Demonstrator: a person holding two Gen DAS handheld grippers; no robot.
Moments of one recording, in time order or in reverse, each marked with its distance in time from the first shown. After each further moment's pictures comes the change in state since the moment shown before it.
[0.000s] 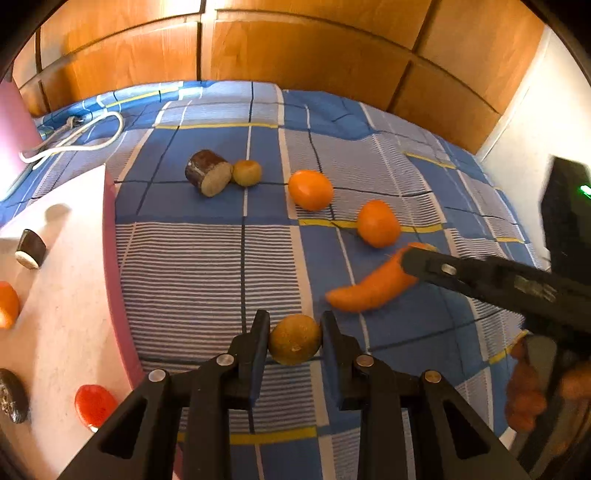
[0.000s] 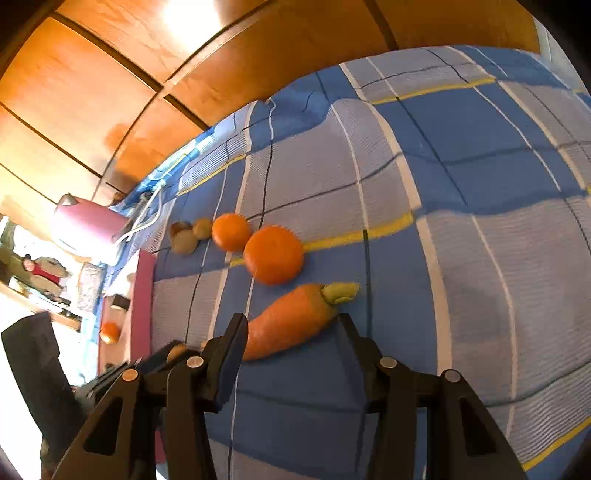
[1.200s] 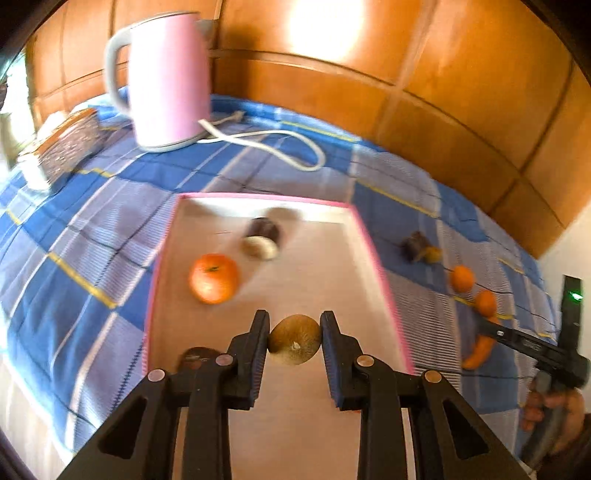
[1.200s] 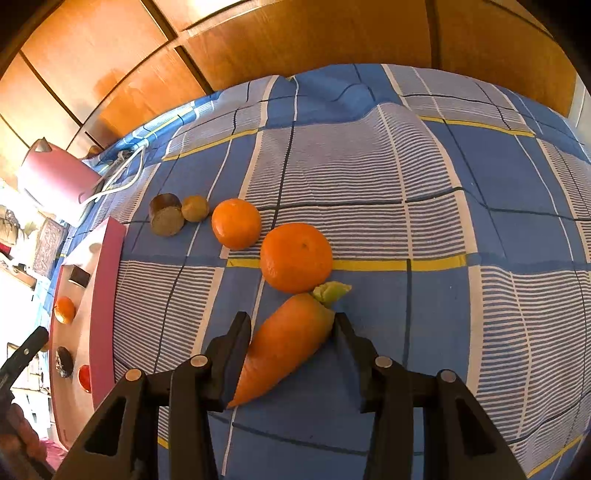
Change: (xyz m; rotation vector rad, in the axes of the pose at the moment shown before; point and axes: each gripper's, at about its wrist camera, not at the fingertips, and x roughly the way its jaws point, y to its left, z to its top) left arm -0.093 0.164 -0.030 -0.334 -0.165 0.210; right arm 0.032 0.038 0.010 -0.178 0.049 -0.158
